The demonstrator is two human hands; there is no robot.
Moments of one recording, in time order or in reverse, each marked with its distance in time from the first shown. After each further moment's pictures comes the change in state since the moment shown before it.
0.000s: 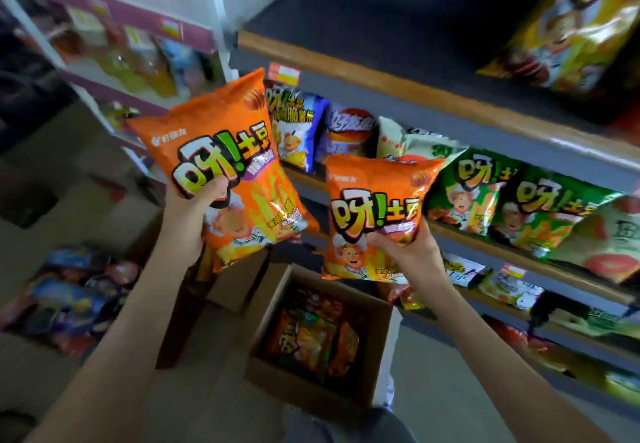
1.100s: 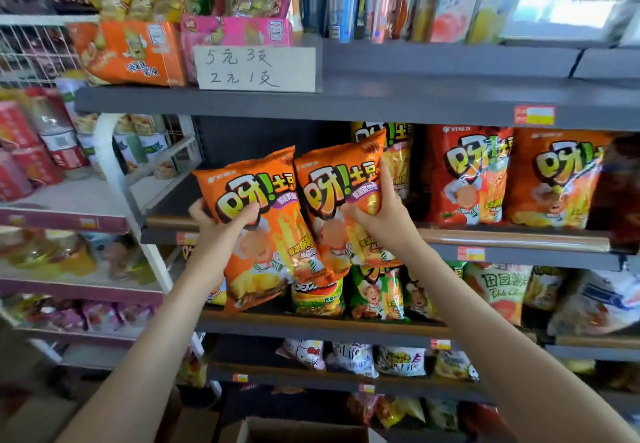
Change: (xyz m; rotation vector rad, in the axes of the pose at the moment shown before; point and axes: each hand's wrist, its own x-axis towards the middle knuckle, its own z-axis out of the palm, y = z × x) left_hand 0.037 0.096 0.209 0.237 -0.173 0.090; right_hand 0.050 -0.144 -0.151 -0.119 0.285 -0.469
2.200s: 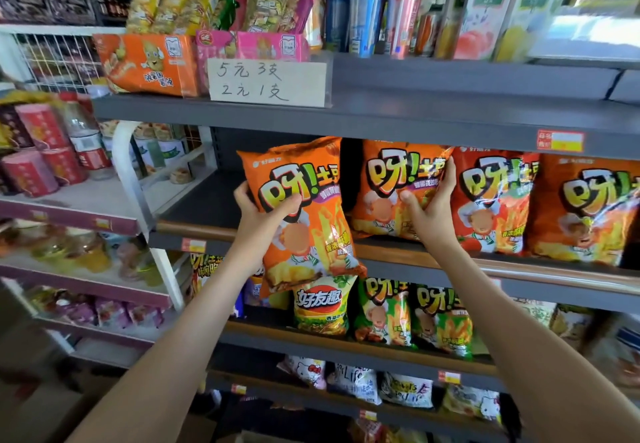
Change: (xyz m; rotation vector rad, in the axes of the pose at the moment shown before) left_hand 0.016 0.018 0.052 -0.136 -0.104 0.054; right_hand 0.064 0.058 -0.040 0.116 0.280 -0.159
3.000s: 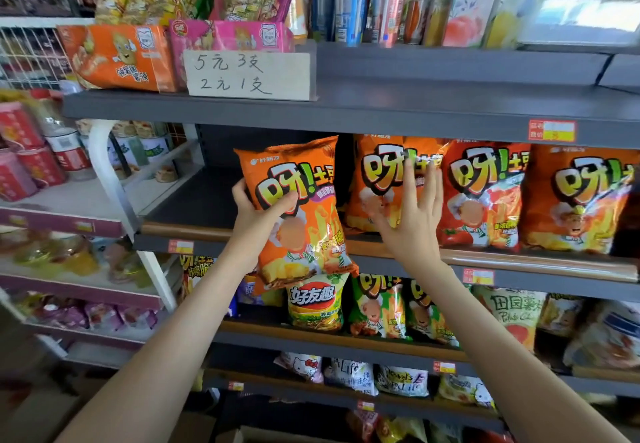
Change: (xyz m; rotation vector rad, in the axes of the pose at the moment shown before) left_hand 0.015 -0.010 0.007 0.022 -0.037 -0.039; right_hand -0.034 -0.010 0.018 -0.548 0.074 -0.280
